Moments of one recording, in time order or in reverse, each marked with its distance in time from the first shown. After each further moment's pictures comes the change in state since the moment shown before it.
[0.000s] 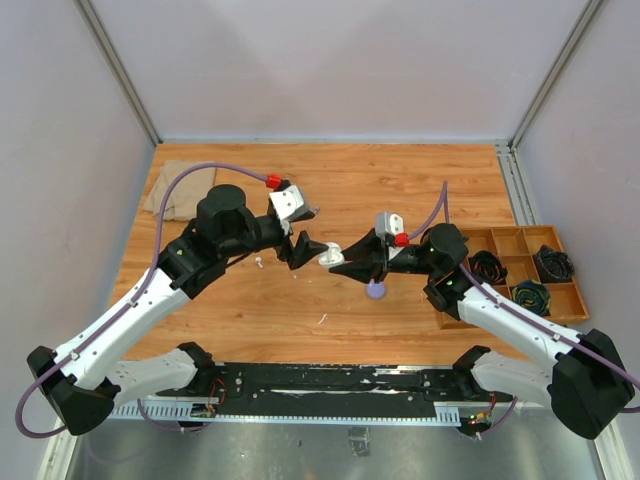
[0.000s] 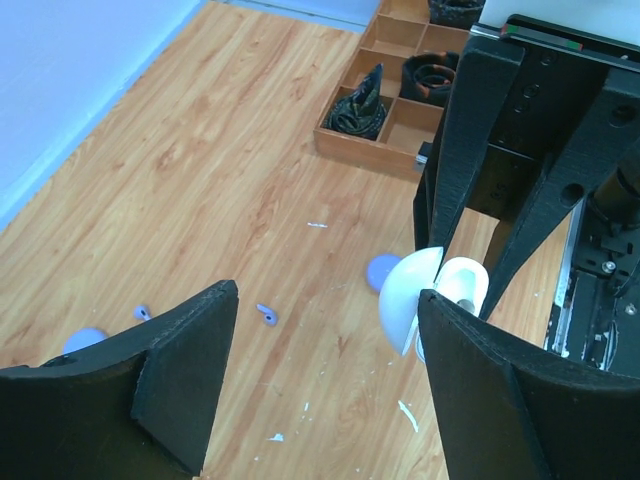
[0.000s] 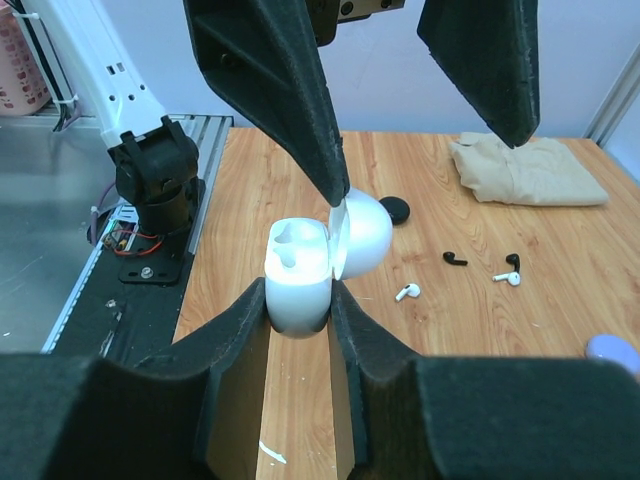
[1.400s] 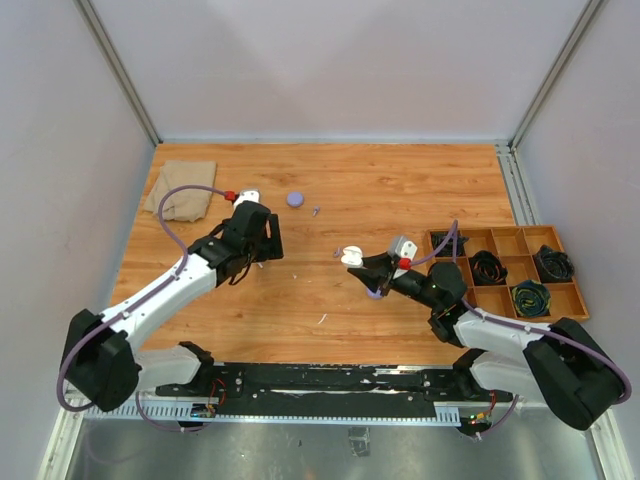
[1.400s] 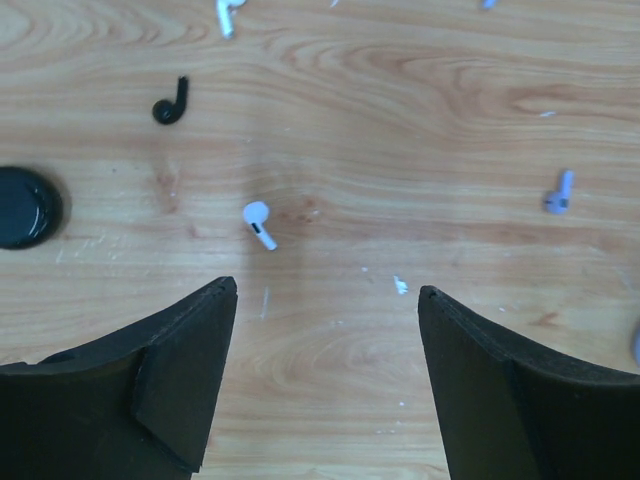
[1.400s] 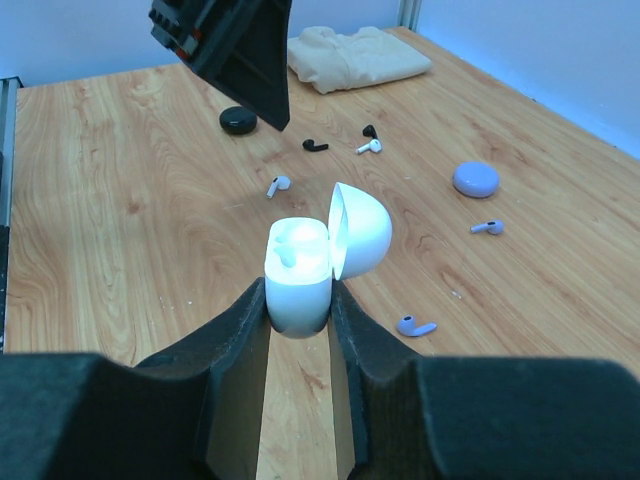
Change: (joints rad) left arm 0.132 0.154 -0.214 -0.170 -0.768 -0.706; right arm -0.027 0.053 -0.381 0.368 0.415 -0.053
